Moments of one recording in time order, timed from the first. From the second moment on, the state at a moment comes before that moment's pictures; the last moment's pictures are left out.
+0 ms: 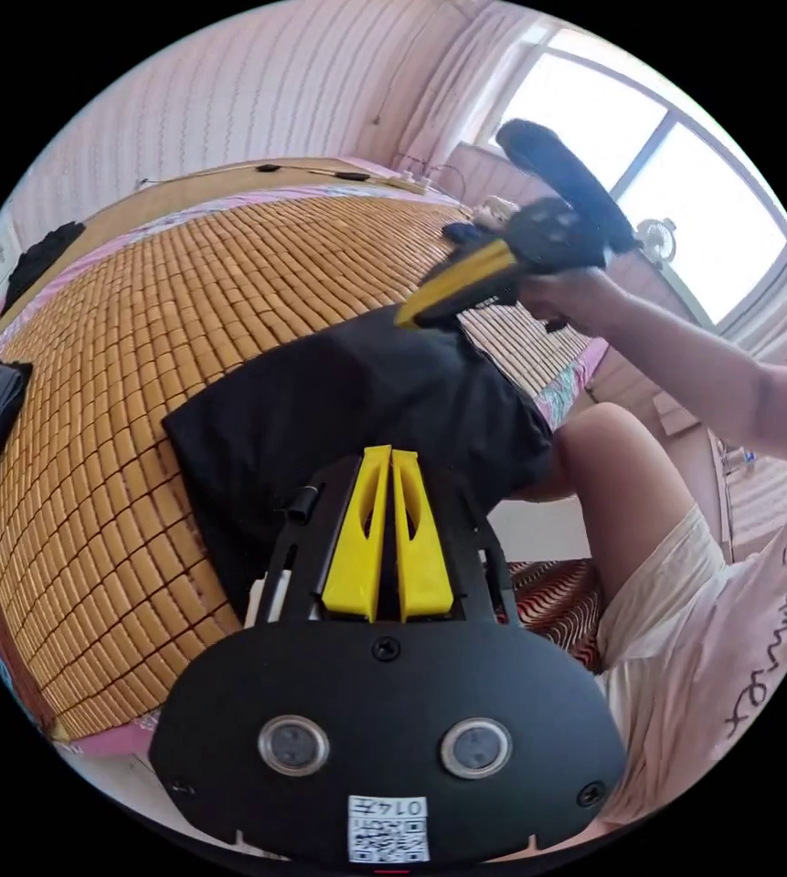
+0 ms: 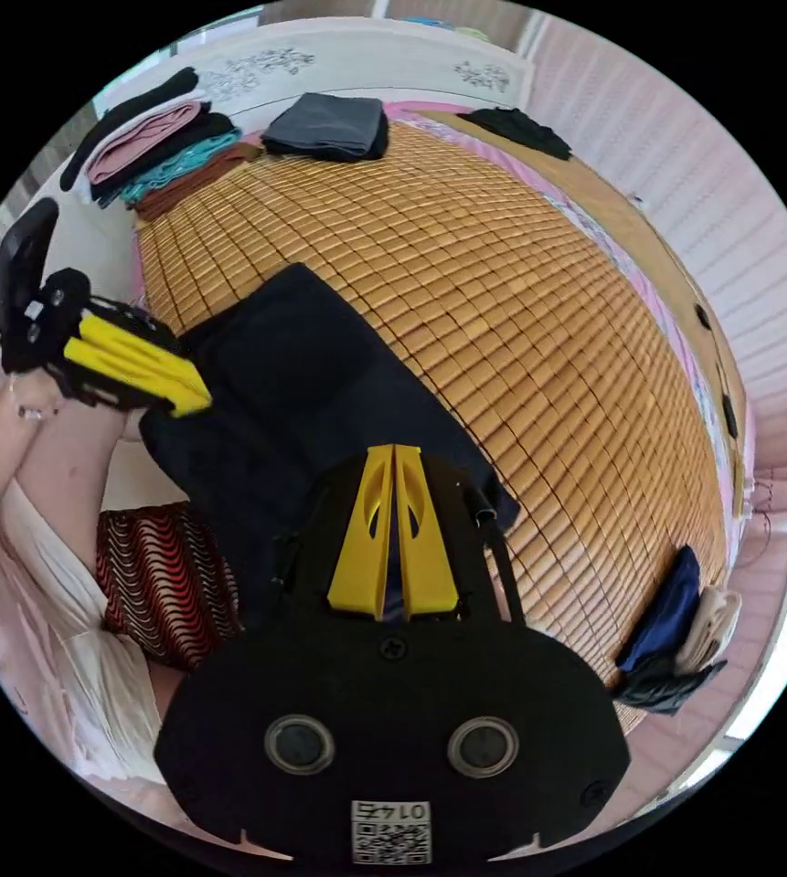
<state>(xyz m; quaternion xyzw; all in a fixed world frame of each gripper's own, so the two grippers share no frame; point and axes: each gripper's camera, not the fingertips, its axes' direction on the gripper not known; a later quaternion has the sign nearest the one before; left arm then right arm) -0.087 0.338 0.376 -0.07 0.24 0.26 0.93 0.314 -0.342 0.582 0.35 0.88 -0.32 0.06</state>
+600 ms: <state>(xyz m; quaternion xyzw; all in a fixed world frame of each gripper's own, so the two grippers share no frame) 0.015 0.432 0.410 -0.09 0.18 0.51 0.84 0.219 -0.475 0.590 0.22 0.96 -0.12 0.11</state>
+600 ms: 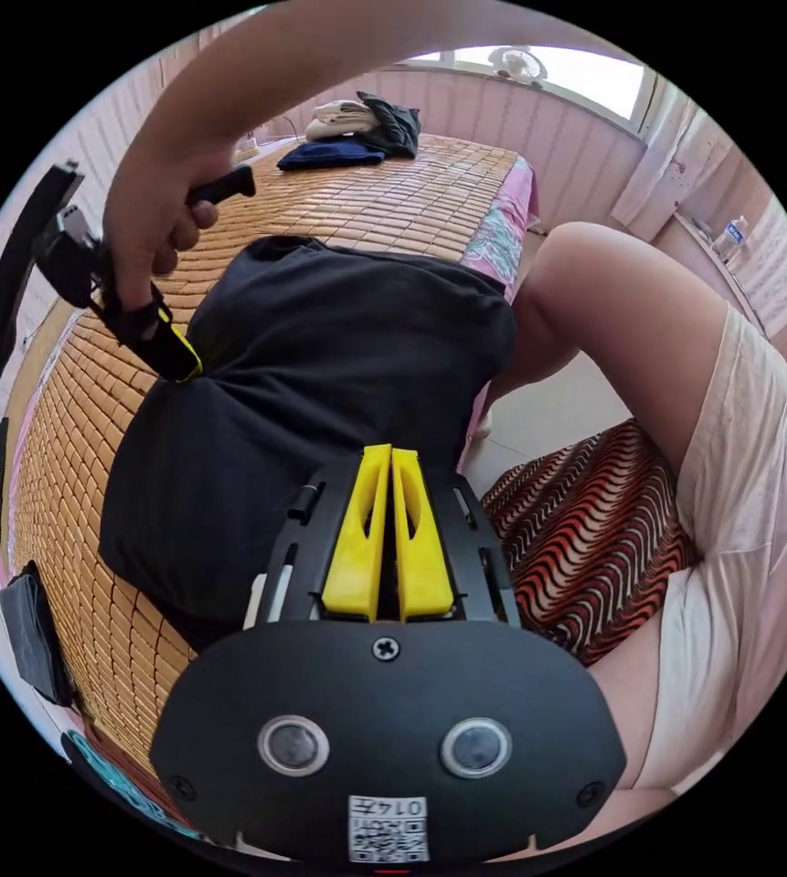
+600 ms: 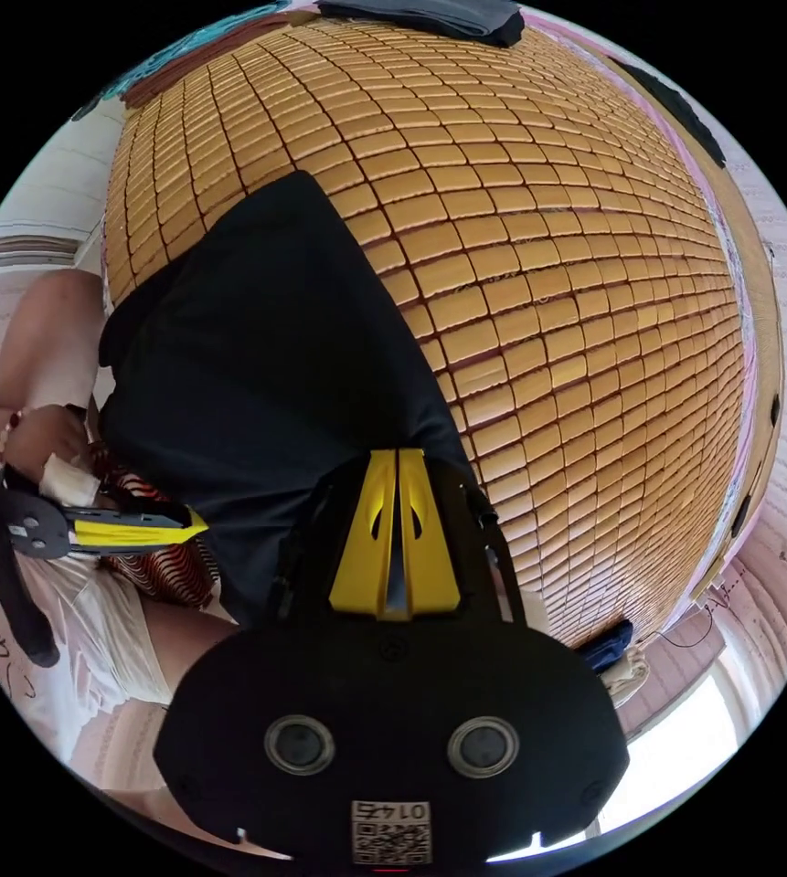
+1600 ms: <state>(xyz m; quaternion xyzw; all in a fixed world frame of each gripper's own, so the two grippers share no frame) 0.093 0.479 0.408 -0.02 0.26 0.51 0.82 0.508 -0.171 0.303 0.56 0.67 -0.32 0.37</state>
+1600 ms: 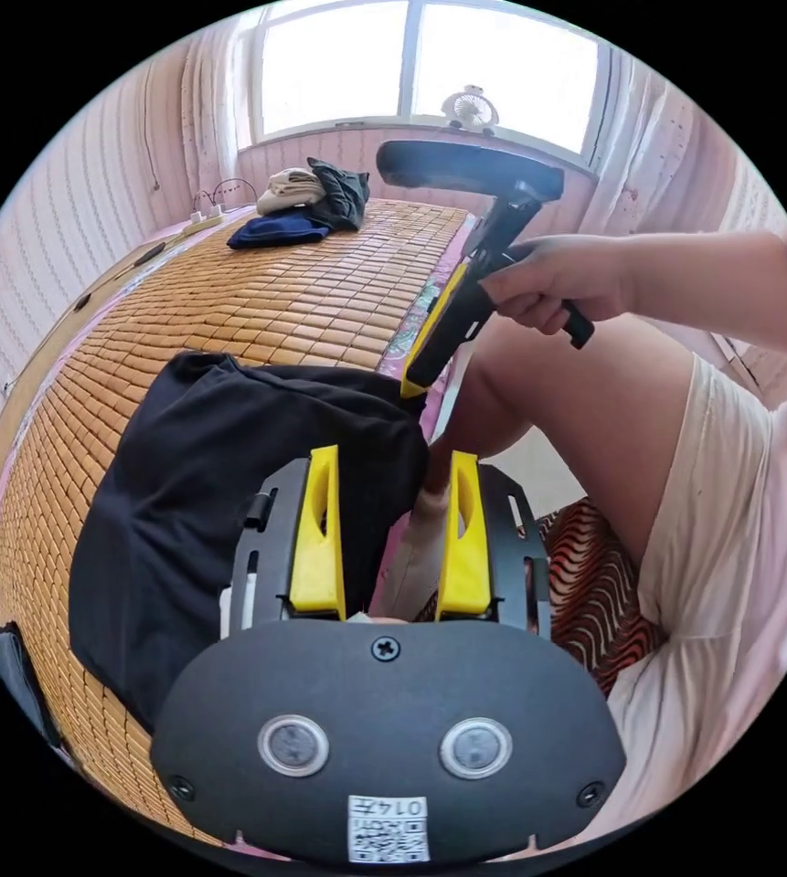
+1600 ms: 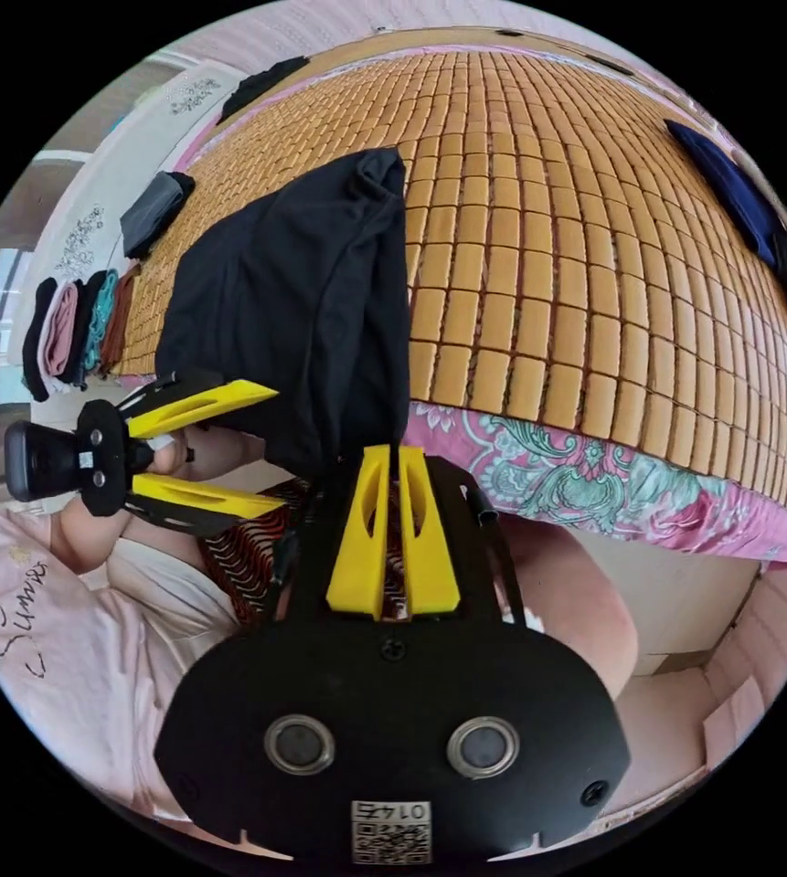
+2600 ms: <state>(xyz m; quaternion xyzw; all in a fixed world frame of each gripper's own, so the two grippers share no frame) 0.025 0.460 0.312 0.01 0.27 0.41 0.87 0.609 -0.009 0.182 0.59 0.27 -0.62 0.44</state>
